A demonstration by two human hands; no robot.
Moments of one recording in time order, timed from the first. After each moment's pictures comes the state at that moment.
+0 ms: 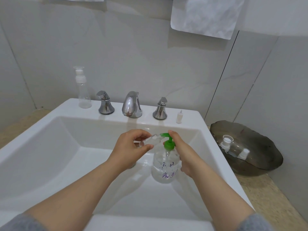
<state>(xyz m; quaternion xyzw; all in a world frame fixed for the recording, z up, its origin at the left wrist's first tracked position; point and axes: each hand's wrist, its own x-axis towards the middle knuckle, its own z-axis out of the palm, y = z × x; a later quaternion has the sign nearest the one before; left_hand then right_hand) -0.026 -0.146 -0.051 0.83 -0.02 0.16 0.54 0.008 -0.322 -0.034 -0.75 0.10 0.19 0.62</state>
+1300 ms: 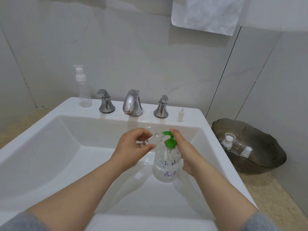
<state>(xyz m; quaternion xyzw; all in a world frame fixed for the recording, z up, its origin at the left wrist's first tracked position) -0.028 -0.150 -0.049 0.82 -0.01 0.15 0.55 0.012 -0.322 -0.039 -0.75 0.10 0.19 0.63</state>
